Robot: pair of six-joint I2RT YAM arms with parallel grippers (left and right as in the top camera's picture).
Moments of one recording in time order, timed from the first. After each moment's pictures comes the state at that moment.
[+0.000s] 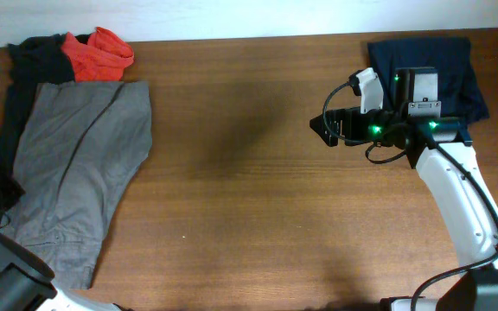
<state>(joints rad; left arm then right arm) 0.83 1.92 1.27 -0.48 0.12 0.08 0.00 1.52 1.24 -0.64 -0.61 -0.01</state>
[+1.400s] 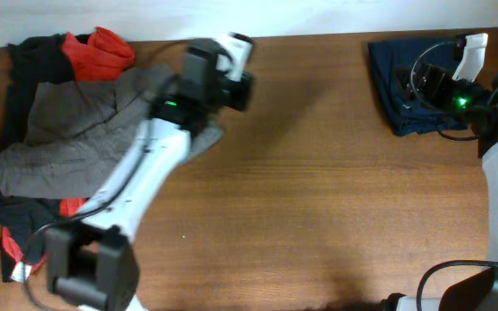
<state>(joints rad) -0.35 1.80 1.53 -0.32 0.24 -0.08 -0.36 1.52 1.39 -0.54 -0.73 0.11</state>
